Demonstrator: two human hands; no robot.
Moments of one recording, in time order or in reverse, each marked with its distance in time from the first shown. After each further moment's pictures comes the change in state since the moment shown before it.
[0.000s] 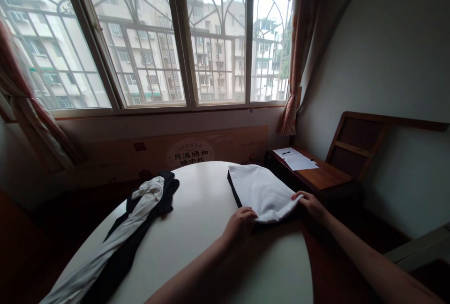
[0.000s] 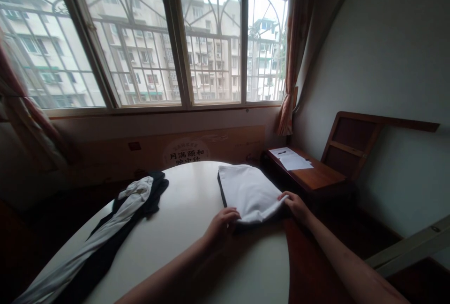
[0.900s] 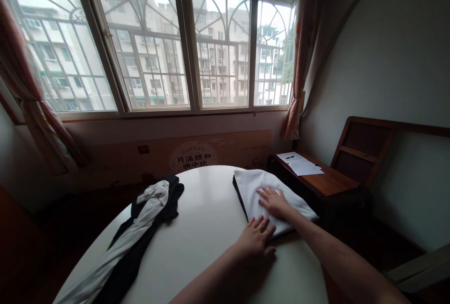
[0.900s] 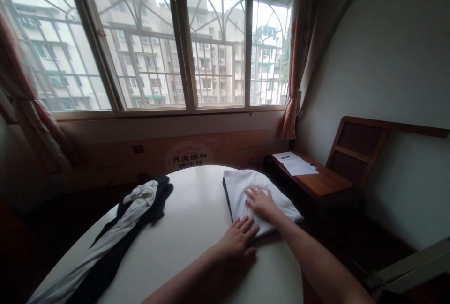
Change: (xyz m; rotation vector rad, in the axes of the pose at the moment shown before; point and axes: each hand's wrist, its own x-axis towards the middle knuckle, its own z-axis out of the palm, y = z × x) left_hand -0.006 -0.019 0.019 0.422 -0.544 0.006; right_hand 0.057 -0.025 0.150 -1.083 -0.351 -0.119
